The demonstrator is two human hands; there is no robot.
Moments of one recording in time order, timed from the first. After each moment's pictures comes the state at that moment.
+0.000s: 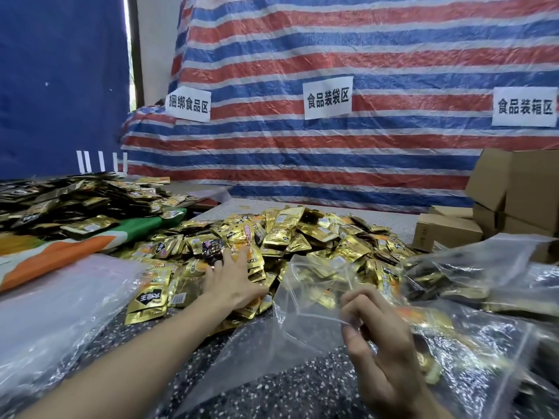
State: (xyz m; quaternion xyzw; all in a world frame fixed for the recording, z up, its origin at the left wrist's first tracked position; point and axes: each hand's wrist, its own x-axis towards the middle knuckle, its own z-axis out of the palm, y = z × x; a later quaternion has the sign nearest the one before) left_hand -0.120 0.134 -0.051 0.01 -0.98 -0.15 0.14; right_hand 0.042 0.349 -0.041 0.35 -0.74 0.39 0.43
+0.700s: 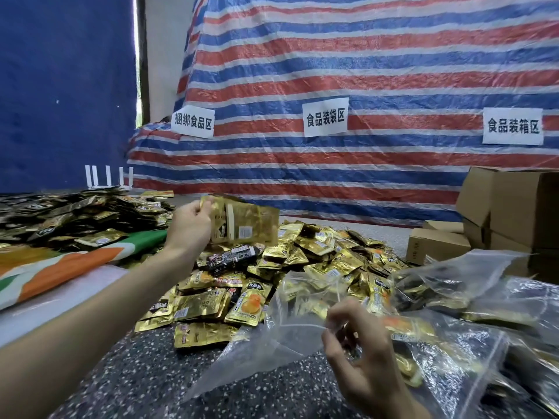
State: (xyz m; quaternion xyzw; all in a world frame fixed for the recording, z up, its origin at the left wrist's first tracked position) left_hand -0.036 0.095 0.077 -0.03 -0.73 -0.62 0.28; right_hand 0.039 0.352 -0.048 0.35 -0.74 0.39 0.42
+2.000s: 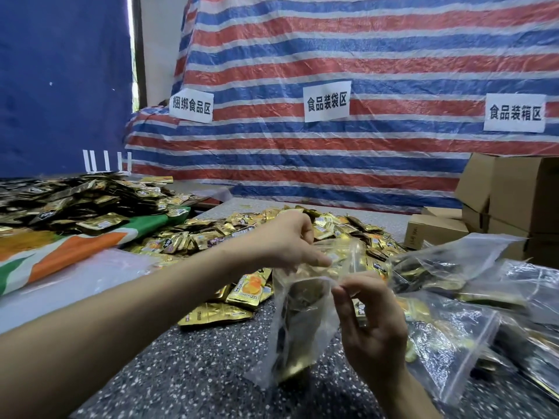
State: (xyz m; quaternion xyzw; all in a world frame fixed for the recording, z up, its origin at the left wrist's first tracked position) left_hand 0.025 0.190 0.093 -0.22 -0.89 -0.40 -0.01; right_hand 0.044 0.349 -0.037 0.37 -0.63 0.43 0.53
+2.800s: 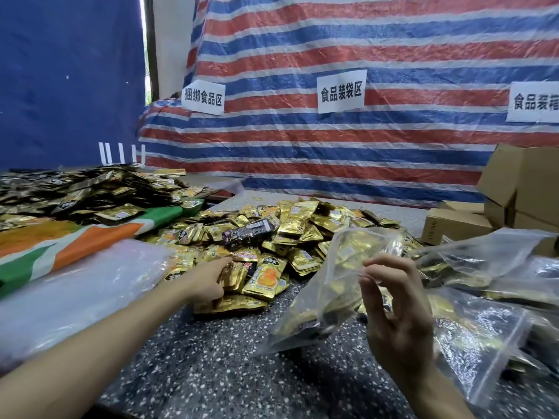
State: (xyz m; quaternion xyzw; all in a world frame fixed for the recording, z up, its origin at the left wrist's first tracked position) left_hand -0.080 0.048 -0.041 -0.06 -0.98 -0.18 -0.05; right_hand 0.043 0.354 -0.034 0.33 -0.67 0.40 0.53
